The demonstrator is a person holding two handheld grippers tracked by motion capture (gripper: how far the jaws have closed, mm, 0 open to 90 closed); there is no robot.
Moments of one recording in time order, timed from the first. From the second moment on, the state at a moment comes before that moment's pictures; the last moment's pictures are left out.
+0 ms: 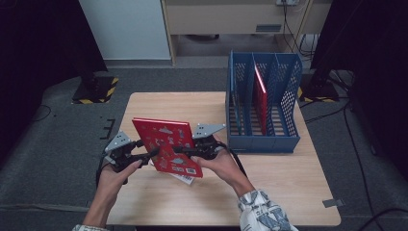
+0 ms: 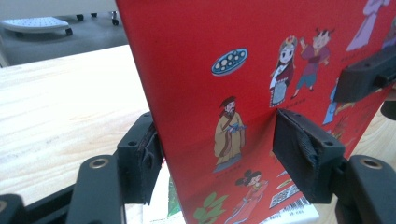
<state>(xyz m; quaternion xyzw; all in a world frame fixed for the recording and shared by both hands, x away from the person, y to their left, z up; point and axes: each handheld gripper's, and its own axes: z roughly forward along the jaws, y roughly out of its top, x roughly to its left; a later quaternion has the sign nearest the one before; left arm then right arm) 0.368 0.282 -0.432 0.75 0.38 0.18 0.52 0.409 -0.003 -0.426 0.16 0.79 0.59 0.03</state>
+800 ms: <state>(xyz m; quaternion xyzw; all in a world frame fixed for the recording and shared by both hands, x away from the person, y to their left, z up) 0.363 0.281 -0.433 0.74 0.37 0.19 0.52 0.400 -0.002 -0.422 0.15 0.76 0.63 0.07</state>
